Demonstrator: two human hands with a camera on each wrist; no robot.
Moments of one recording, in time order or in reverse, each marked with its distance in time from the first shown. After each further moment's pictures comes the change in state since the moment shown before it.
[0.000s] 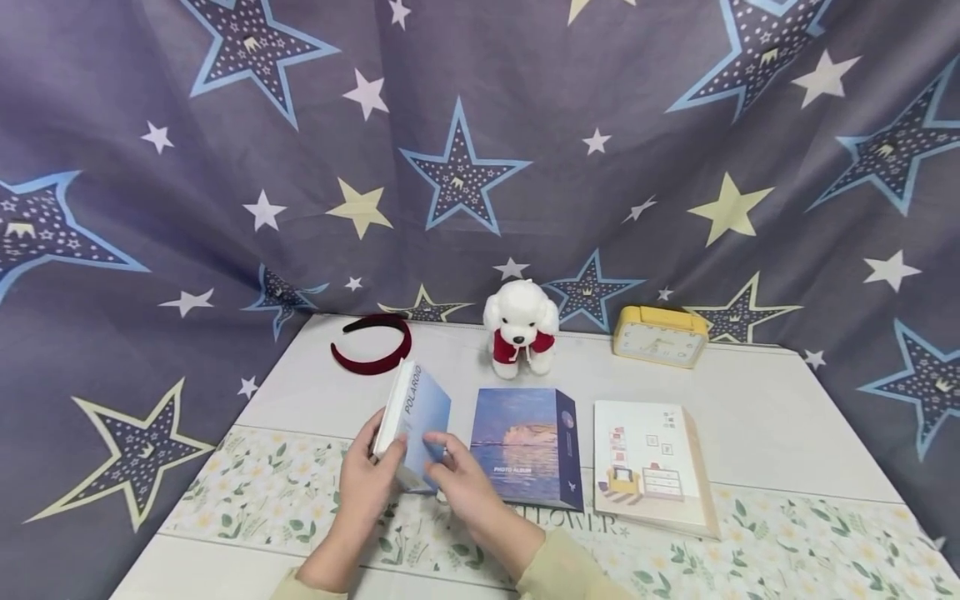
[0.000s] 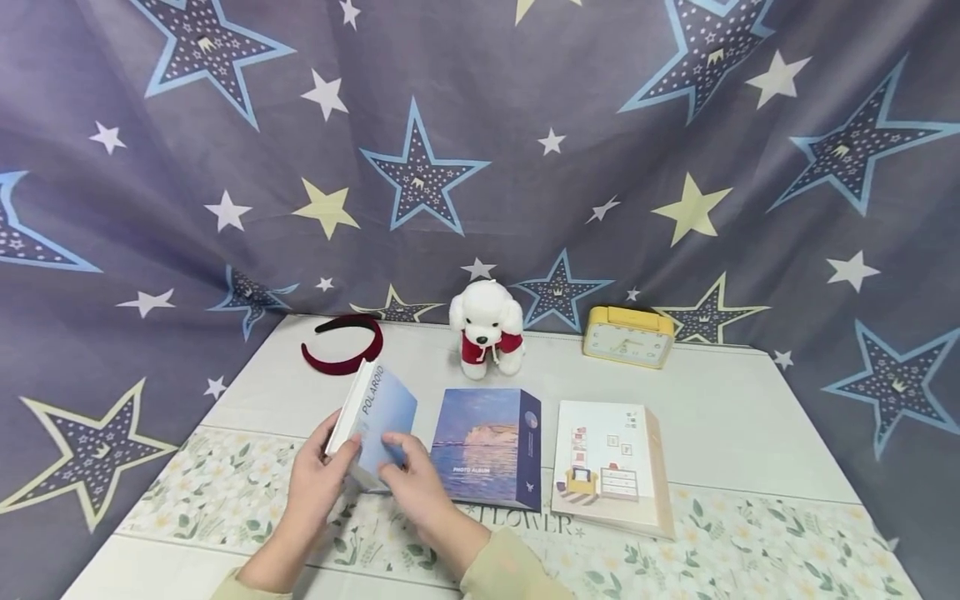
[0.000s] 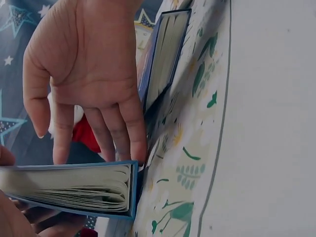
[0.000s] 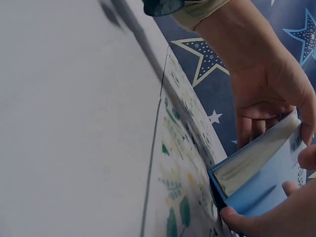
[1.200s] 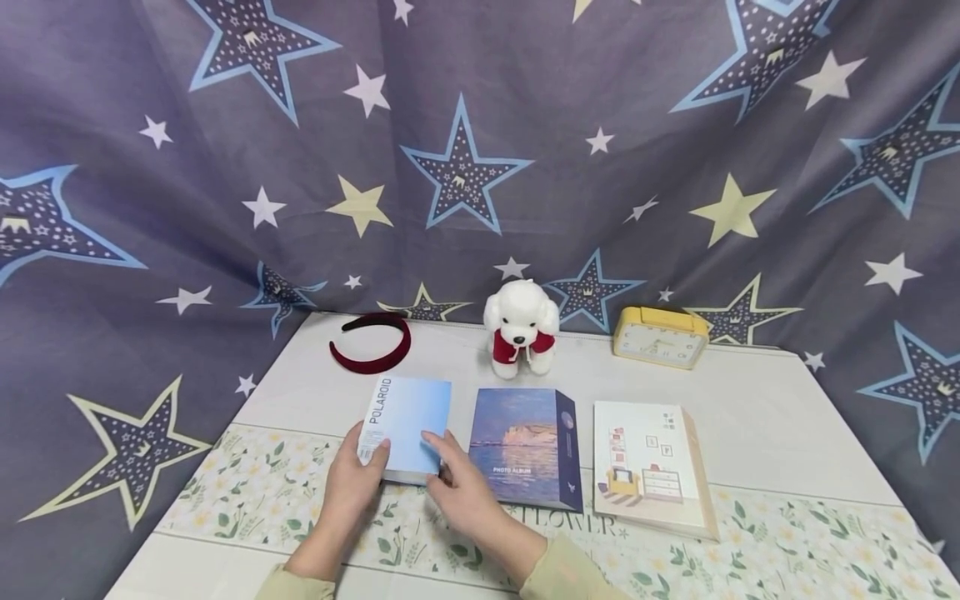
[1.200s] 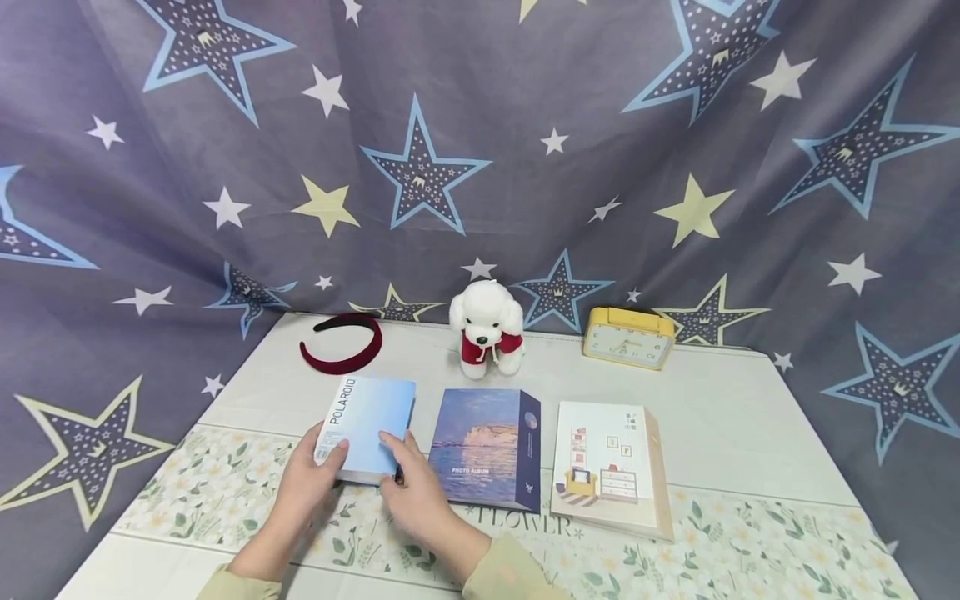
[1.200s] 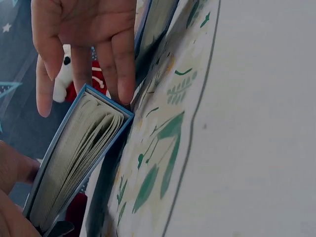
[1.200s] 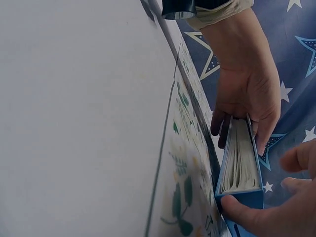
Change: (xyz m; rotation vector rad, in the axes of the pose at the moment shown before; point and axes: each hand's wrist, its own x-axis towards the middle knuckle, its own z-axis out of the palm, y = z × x) left_hand 0.014 -0.022 -0.016 0.342 -0.026 -0.198; right_hand -0.004 0.004 -0.004 -0.284 -0.045 -0.128
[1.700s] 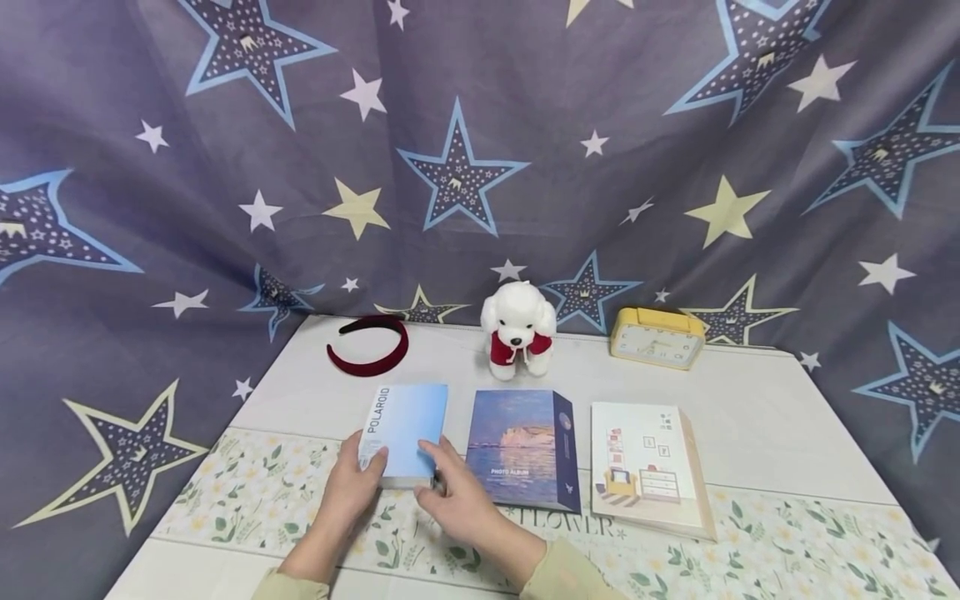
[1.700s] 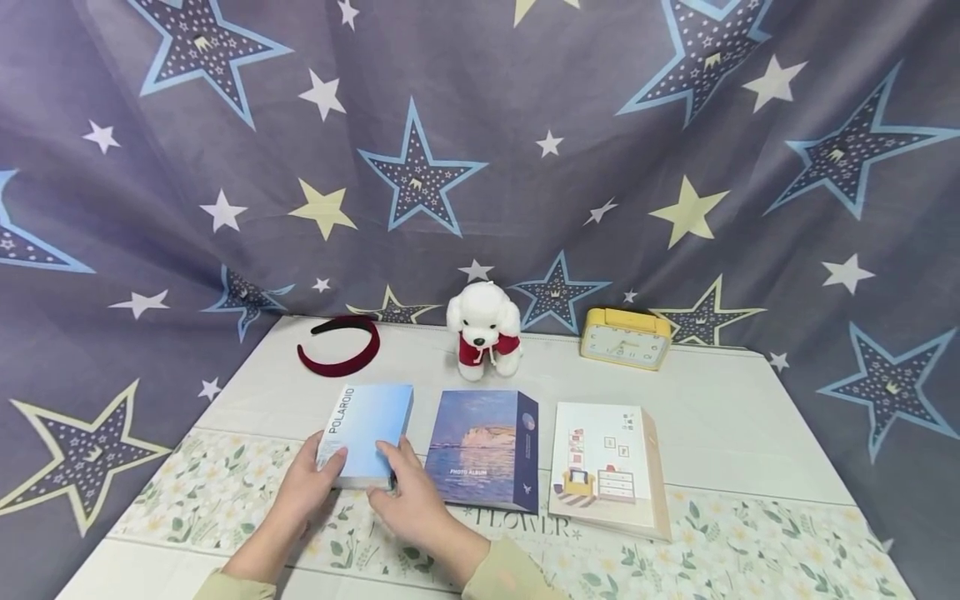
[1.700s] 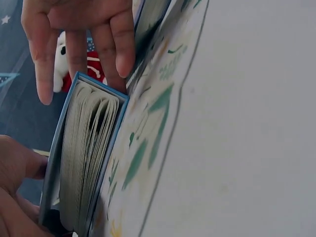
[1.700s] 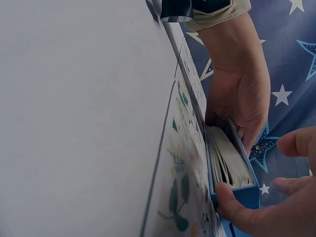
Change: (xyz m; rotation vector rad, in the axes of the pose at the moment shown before) left_hand 0.005 -0.010 0.000 -0.001 -0.097 -0.056; right_hand -0.004 -0.002 -0.001 -0.123 -0.040 -0.029
